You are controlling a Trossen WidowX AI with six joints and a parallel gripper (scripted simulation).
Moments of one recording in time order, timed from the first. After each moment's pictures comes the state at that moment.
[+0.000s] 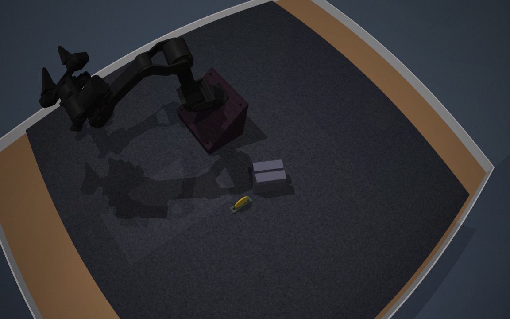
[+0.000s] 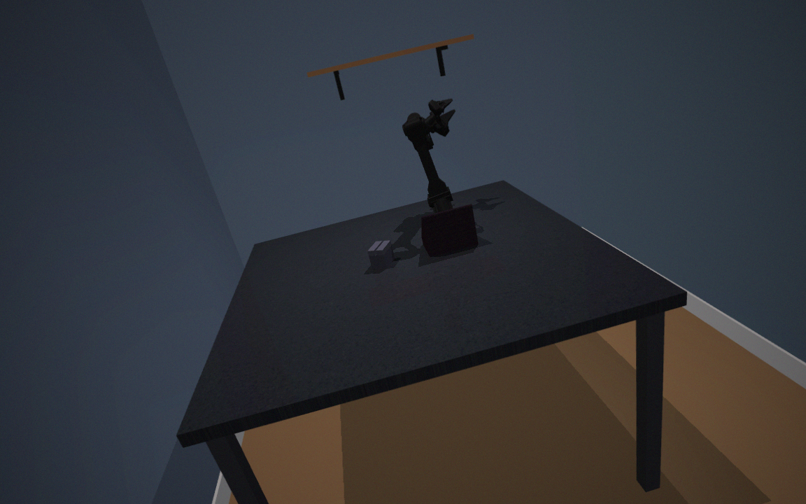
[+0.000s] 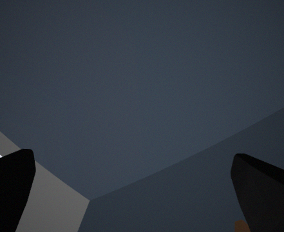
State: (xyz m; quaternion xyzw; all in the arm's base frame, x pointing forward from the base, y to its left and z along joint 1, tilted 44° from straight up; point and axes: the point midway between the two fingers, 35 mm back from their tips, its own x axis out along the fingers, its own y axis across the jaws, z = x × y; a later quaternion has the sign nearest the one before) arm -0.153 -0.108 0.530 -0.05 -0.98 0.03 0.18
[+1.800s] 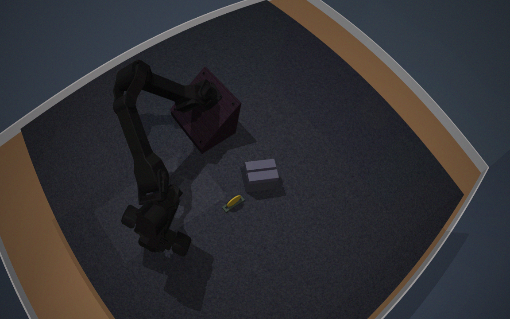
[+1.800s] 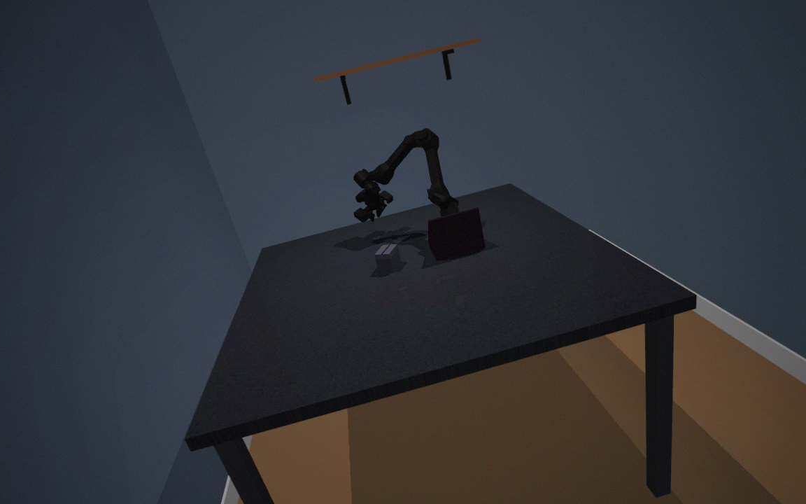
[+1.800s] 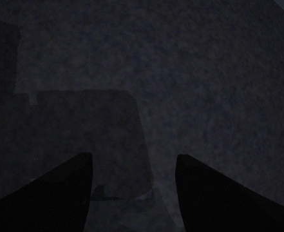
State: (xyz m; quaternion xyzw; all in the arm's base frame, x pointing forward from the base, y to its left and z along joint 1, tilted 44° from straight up) arm 0.308 -0.253 0.269 0.13 -0.26 0.56 -0.78
